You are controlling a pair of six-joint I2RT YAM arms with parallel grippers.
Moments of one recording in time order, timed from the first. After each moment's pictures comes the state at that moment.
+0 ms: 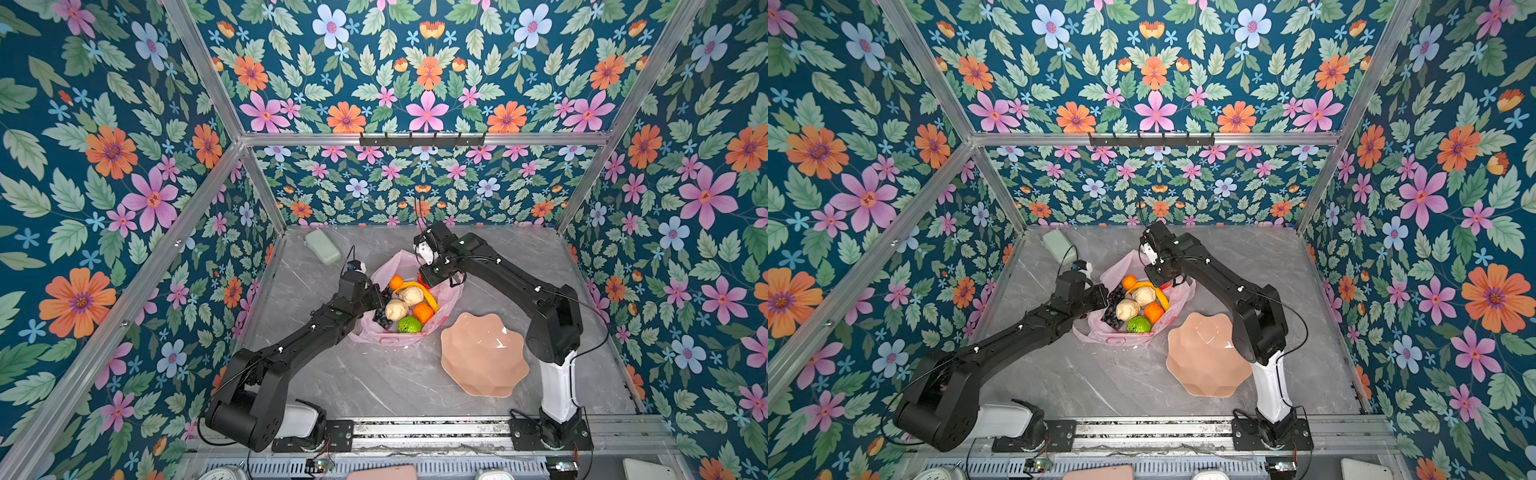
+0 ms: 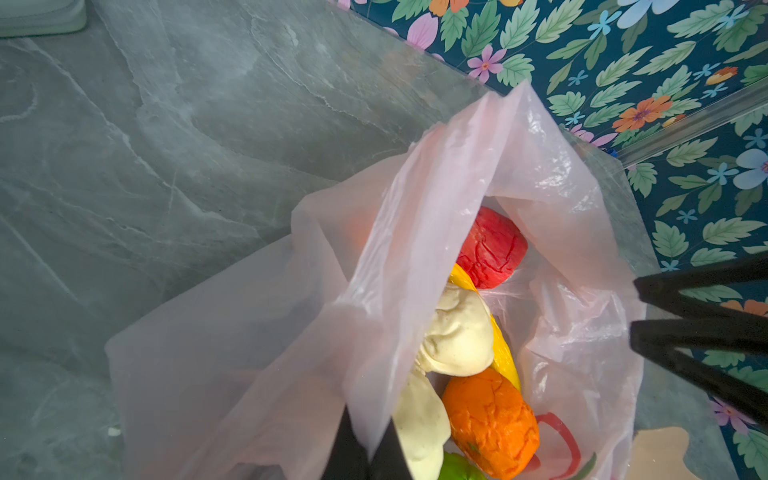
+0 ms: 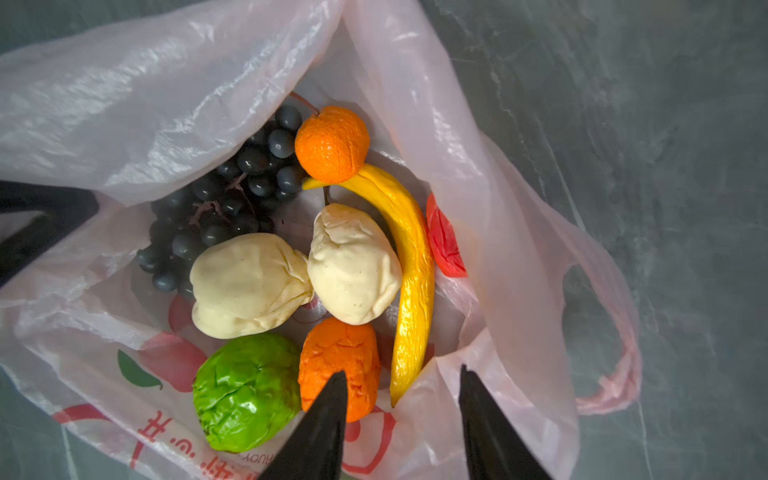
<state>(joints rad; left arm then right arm) -0.44 1.37 0.72 0.04 0.02 -0.57 0.63 2.07 1.95 -1.00 -0.02 0.00</state>
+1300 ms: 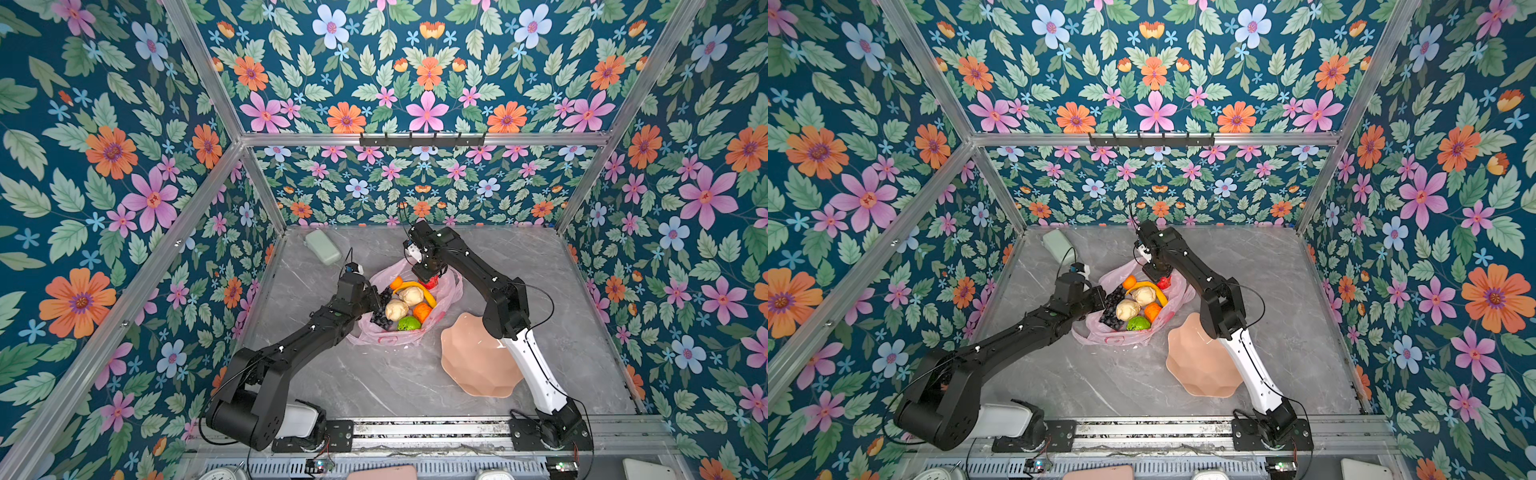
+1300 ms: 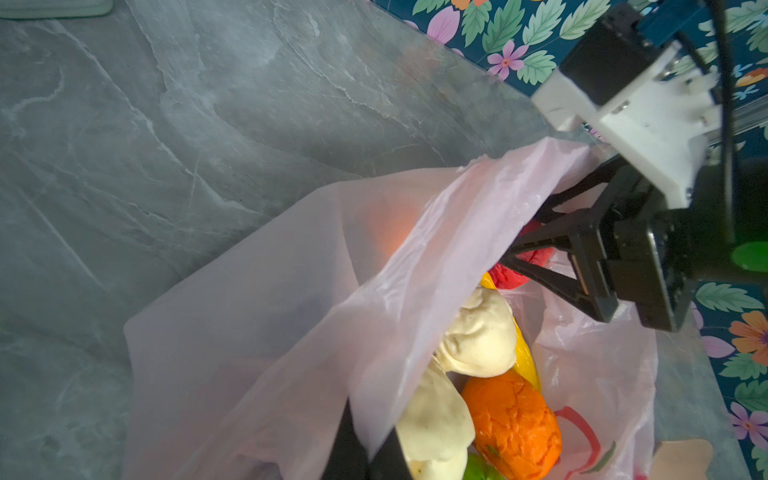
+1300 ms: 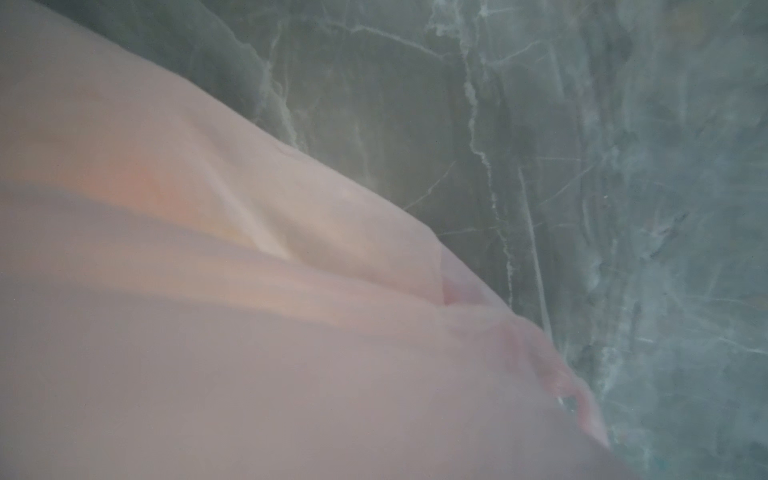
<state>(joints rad) -0.42 1.38 0.70 0.04 0.02 -0.58 0.59 2.55 2.51 -1.22 0.12 -0.18</state>
